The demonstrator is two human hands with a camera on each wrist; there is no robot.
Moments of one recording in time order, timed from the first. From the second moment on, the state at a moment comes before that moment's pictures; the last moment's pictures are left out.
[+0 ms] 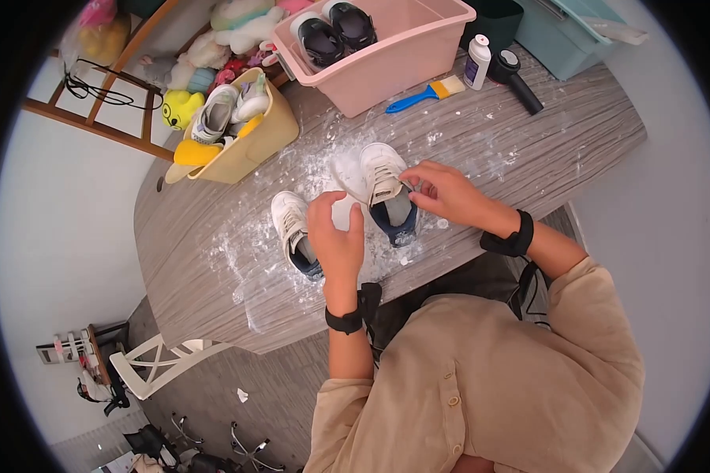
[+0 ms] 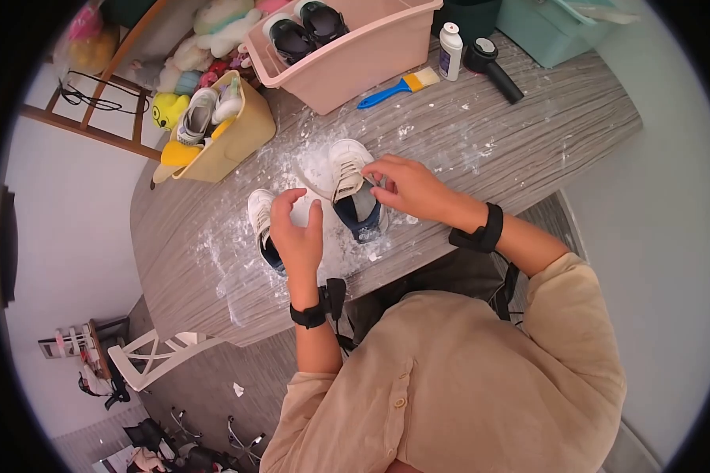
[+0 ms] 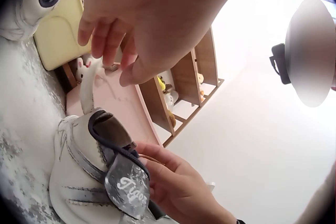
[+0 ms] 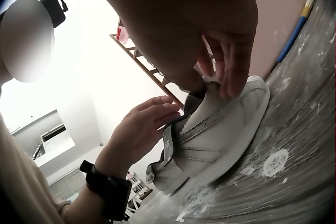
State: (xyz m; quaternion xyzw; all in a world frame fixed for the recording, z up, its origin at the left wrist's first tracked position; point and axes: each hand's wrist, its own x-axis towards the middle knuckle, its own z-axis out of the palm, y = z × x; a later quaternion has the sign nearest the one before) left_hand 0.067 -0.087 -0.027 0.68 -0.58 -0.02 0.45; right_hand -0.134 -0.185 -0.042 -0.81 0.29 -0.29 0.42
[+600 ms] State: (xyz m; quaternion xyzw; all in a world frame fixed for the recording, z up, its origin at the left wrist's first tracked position) left_hand 0.040 -0.102 -0.037 0.66 -0.62 -0.07 0.42; right_hand -0.130 -0.214 -0.025 -0.86 0.28 -0.28 0.32
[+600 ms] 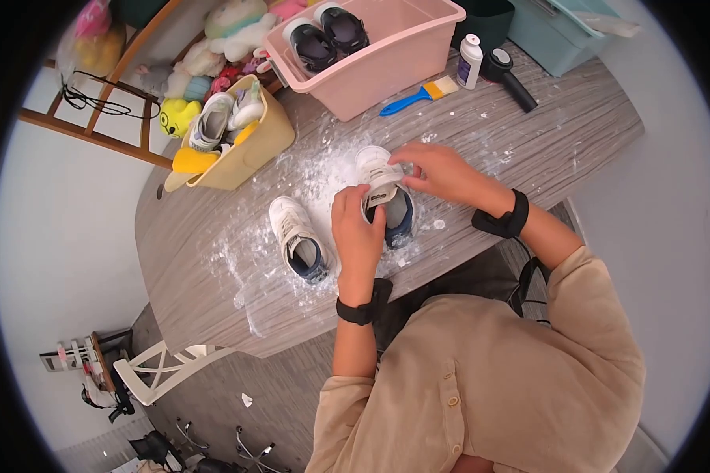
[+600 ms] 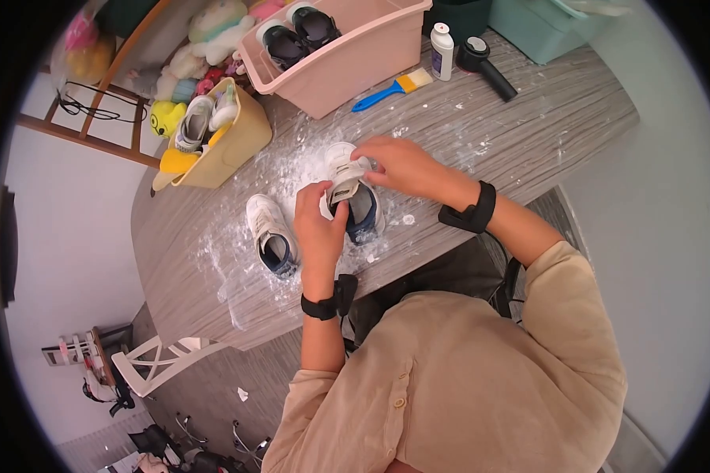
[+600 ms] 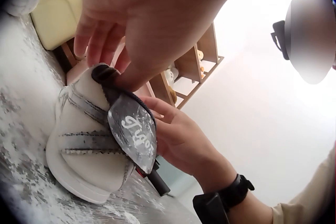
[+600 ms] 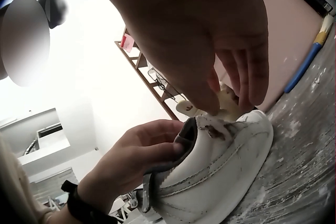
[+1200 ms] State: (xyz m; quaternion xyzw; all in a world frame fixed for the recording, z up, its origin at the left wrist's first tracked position) left_hand 0.029 -0.116 -0.043 0.60 -0.69 -0.08 0.40; right_hand -0.131 -0.214 -0.041 -0.89 0.24 -0.35 0.15
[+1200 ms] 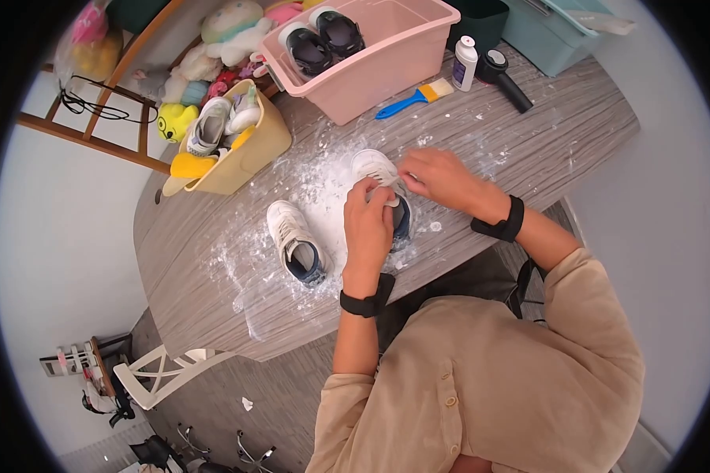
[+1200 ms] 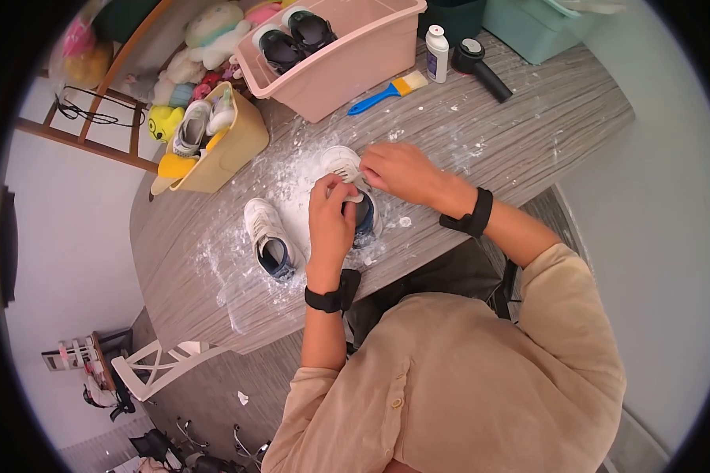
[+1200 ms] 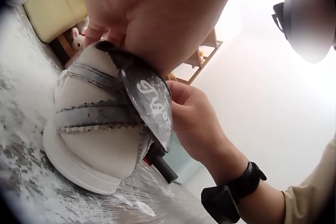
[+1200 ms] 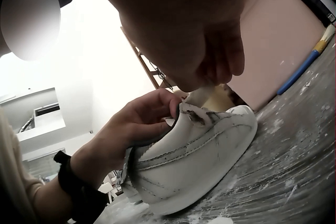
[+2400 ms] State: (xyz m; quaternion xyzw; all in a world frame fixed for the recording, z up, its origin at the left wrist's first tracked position) left_hand 0.033 -0.126 -0.034 0.59 -0.71 -0.11 0.38; right_hand -0.182 -0.186 -0.038 -0.78 0.35 -0.24 0.46
